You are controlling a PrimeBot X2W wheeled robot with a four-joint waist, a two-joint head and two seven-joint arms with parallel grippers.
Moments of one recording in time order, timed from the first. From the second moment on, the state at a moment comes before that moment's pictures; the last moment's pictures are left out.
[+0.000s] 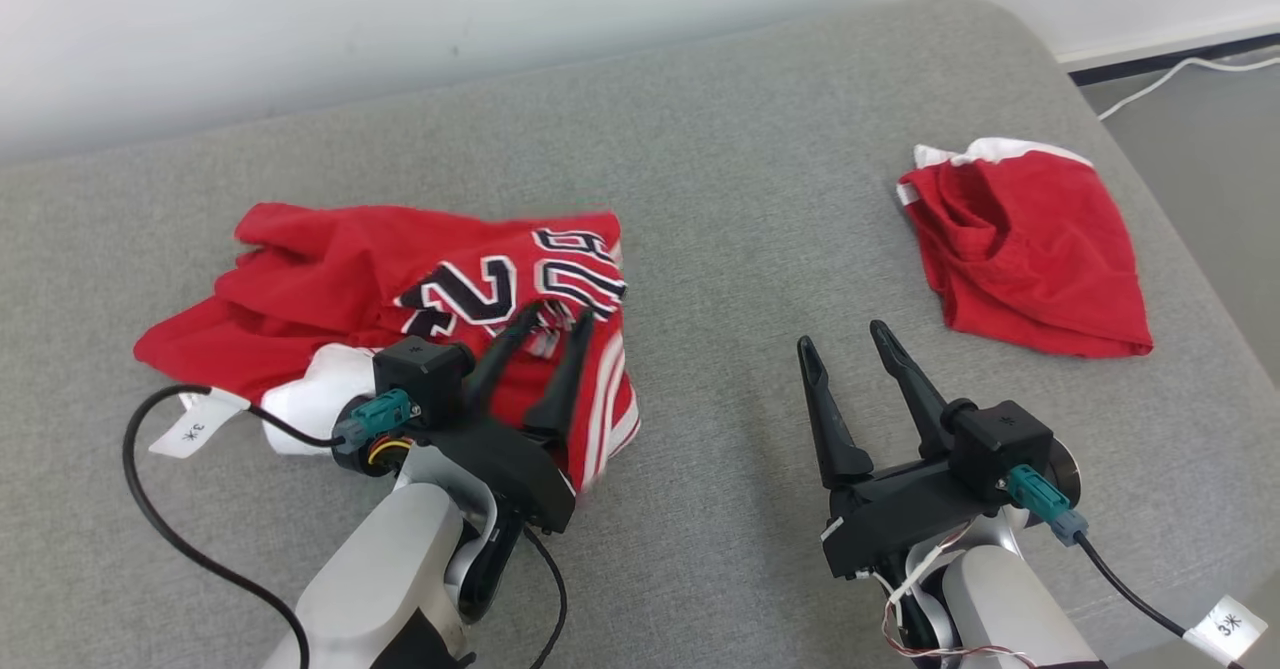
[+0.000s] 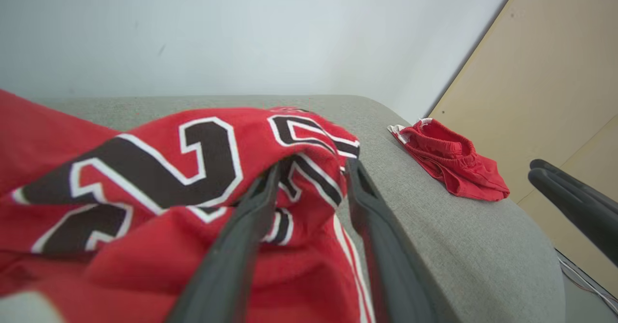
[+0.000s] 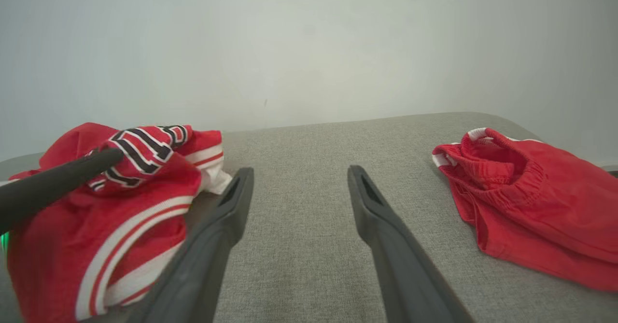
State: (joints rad) left arm -0.75 0.05 -0.60 0.64 -0.59 -0.05 -0.26; right arm -0.37 -0.06 0.35 0.33 0.16 0.13 -0.26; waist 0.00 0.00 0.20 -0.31
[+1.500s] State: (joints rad) left arm -0.27 0.05 -0.03 0.45 -0.25 0.00 -0.26; right arm -0.28 -0.09 0.37 0.53 0.22 0.13 -0.26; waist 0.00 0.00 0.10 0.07
